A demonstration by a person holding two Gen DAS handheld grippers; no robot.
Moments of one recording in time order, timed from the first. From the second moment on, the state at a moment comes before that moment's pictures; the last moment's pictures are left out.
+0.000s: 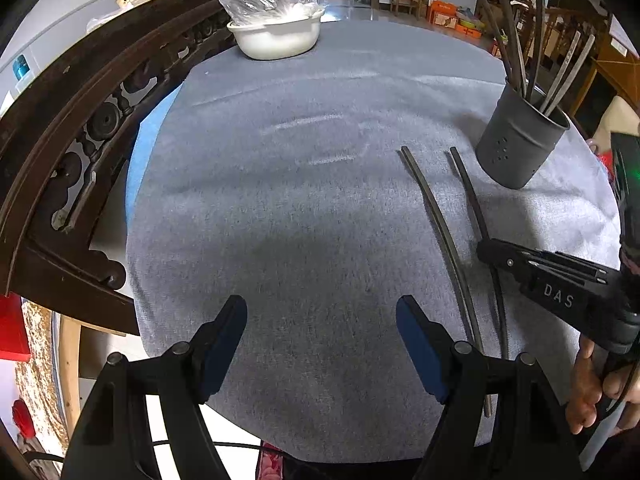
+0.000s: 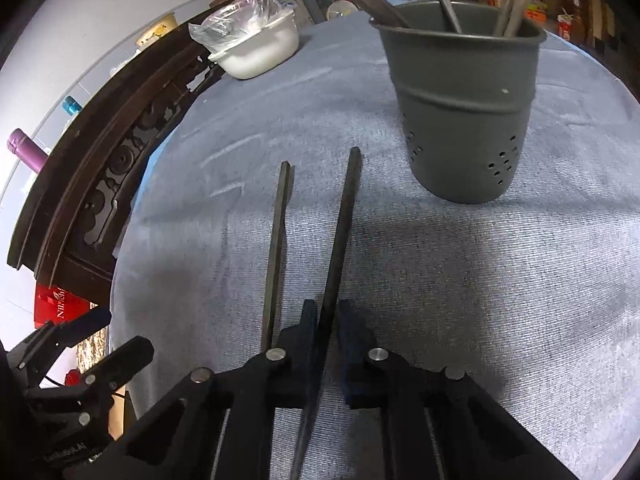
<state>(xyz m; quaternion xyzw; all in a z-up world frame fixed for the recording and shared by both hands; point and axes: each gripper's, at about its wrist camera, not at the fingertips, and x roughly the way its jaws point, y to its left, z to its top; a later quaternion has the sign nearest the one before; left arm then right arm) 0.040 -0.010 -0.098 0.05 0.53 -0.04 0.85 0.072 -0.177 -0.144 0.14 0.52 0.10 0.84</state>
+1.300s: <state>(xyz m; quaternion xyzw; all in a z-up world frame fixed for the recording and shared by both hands) 0.130 -0.075 -0.132 0.00 0.61 -0.16 0.78 0.037 -0.232 -0.154 0.25 0.51 0.10 0.82</state>
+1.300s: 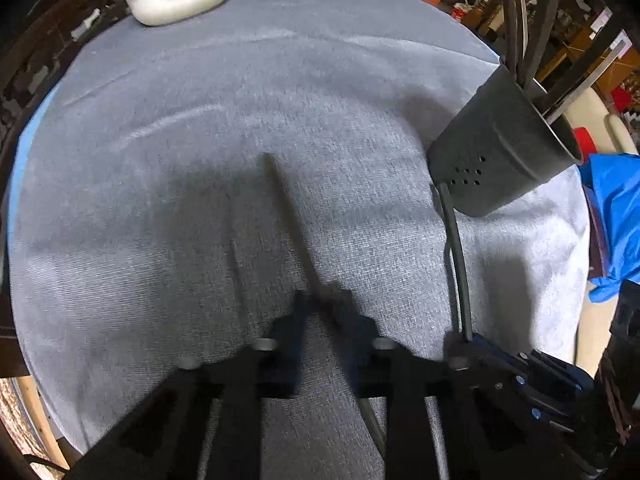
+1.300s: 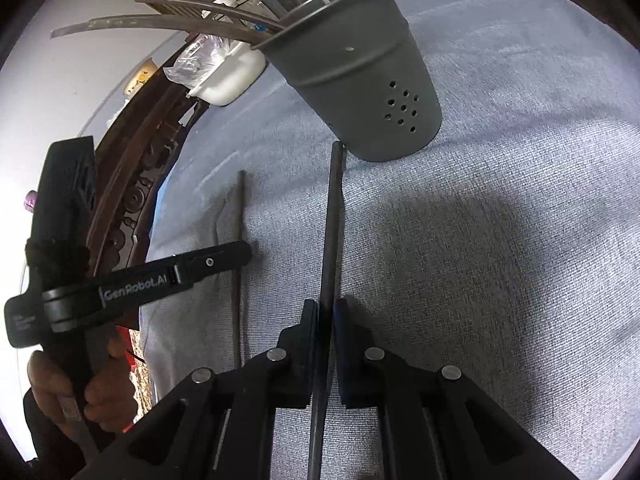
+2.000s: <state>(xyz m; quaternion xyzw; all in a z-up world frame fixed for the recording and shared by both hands) 0.130 -0.008 -0.124 0.00 0.63 -0.21 0.75 0.060 -0.221 -0.137 0.21 0.52 0.09 0.82</state>
